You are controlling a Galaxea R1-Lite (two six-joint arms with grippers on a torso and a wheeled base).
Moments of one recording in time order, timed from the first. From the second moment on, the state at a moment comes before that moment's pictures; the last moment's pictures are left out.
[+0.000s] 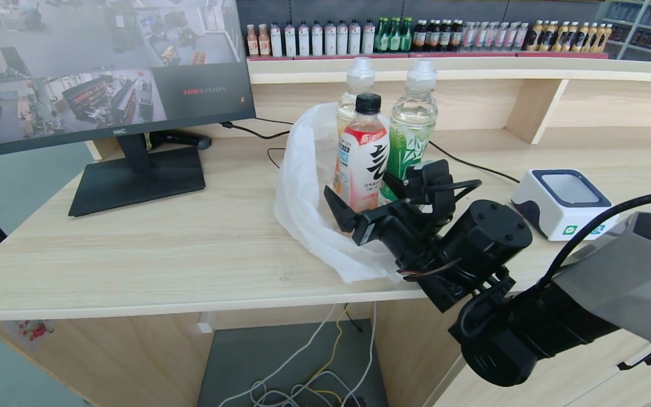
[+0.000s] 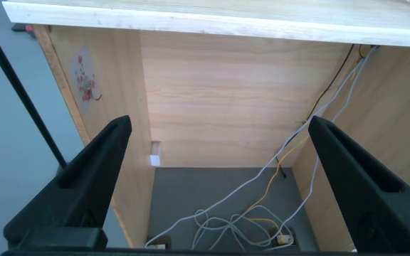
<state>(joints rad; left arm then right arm) 0.00 0.00 0.00 0.00 0.00 0.00 0.68 2.10 -0.91 -1.57 -0.11 -0.07</state>
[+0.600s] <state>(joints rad) 0.00 0.00 0.00 0.00 0.00 0.00 0.65 1.78 -0.60 -1.57 -0.11 -0.08</state>
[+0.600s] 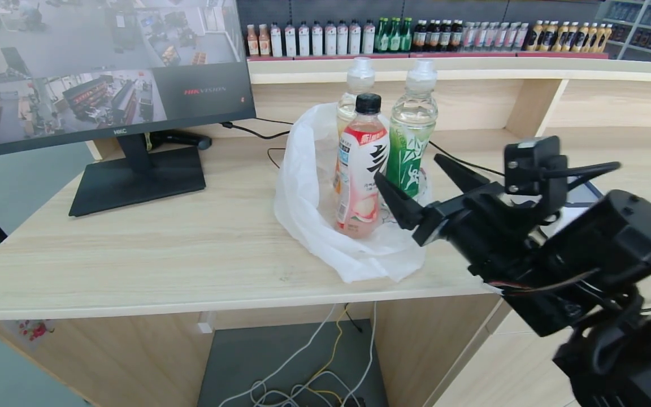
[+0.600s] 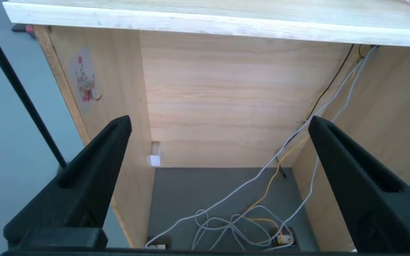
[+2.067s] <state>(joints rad) 0.00 0.00 0.00 0.00 0.00 0.00 0.31 0.15 -0.01 -0.05 -0.07 -0.16</state>
